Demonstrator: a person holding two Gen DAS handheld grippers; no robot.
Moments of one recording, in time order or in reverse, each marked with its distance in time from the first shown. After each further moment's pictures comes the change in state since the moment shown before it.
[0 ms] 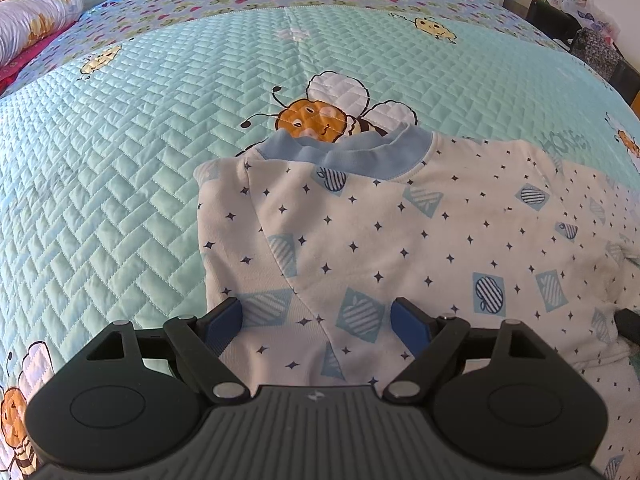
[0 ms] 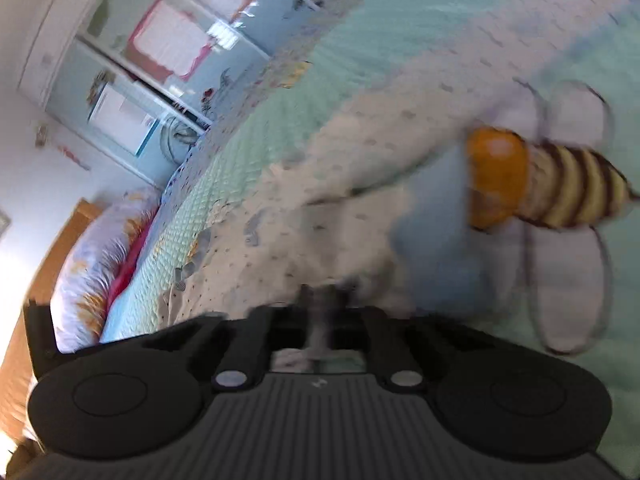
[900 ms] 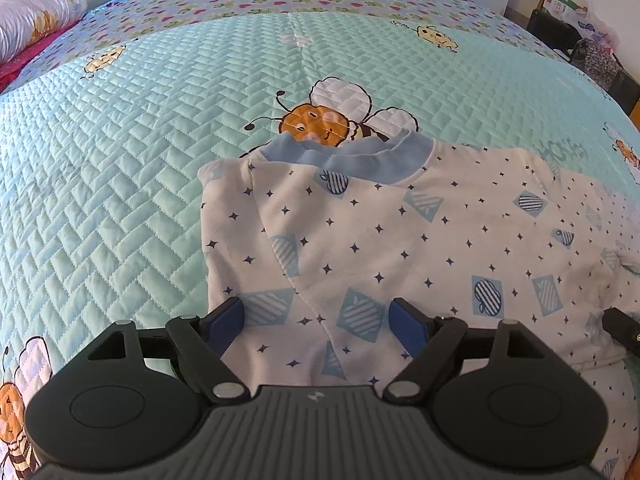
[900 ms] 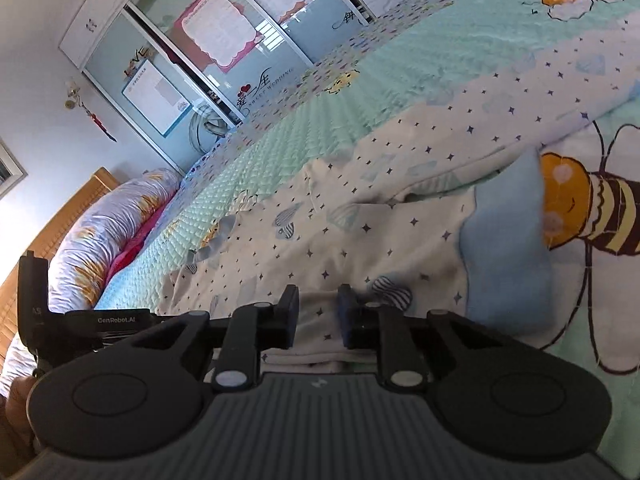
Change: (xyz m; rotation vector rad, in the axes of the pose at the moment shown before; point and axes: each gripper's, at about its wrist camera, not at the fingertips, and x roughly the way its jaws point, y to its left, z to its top) left arm -0.001 0.000 -0.003 -0.025 -0.021 -0.006; right arm 0.012 0.023 -0.011 -0.196 -0.048 0.036
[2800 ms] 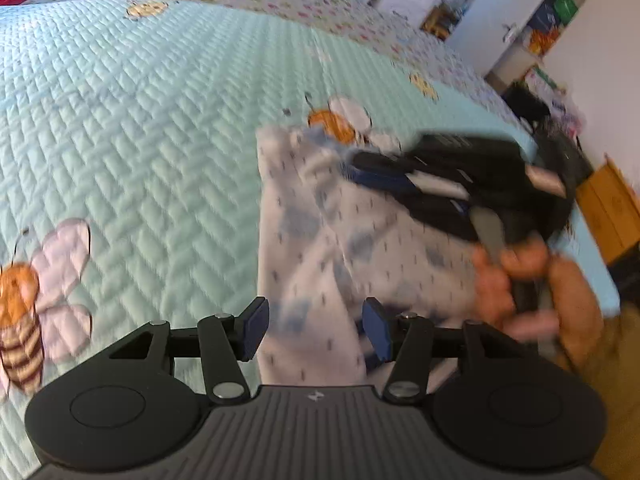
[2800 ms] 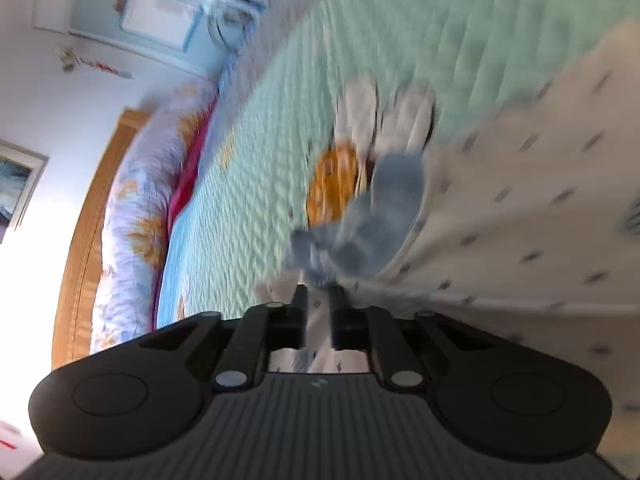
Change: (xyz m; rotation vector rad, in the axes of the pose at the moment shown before) left arm -0.069 0.066 -0.043 -0.254 -0.054 -0.250; right arm 0.193 0.118 0.034 0.186 0.391 0.188
